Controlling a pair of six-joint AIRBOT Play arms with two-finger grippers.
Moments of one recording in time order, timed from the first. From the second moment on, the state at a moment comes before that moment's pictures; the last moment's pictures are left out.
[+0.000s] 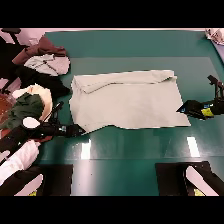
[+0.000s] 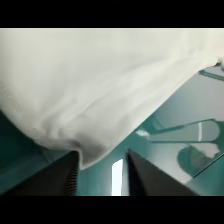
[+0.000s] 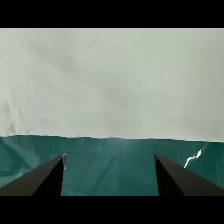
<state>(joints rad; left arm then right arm) -0.12 -0.94 0.39 0.63 -0.90 -1.15 -0.38 -0.93 0.85 -1.10 1.39 1.37</state>
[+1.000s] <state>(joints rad) -0.12 -0.94 0.62 0.44 -0.85 -1.21 -0.38 -0.95 0.85 -1.29 1.29 1.37</state>
